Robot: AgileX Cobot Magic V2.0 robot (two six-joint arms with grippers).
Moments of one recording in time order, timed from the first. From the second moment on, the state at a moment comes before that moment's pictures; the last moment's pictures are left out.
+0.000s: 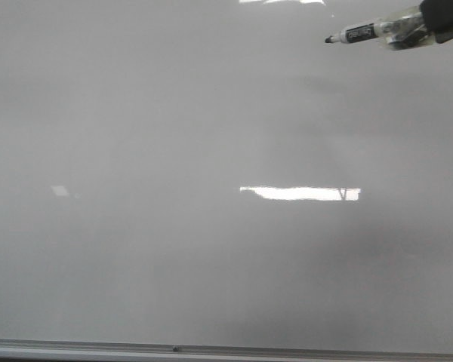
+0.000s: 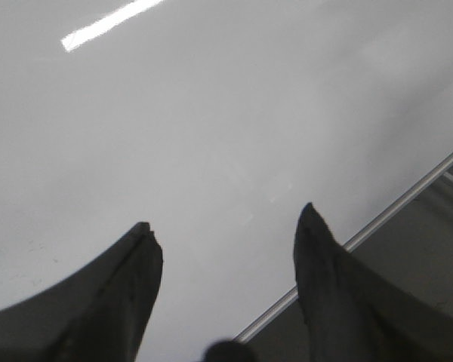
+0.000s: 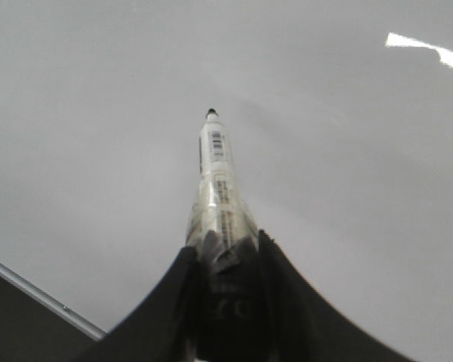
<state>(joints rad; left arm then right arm) -0.28 0.82 -1.01 -0.34 0.88 0.57 0.41 0.95 -0.69 0.05 0.27 -0.03</state>
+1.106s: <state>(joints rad) -0.28 0.82 -1.01 -0.35 0.88 0.57 0.44 1.33 -0.83 0.05 0.15 -0.04</state>
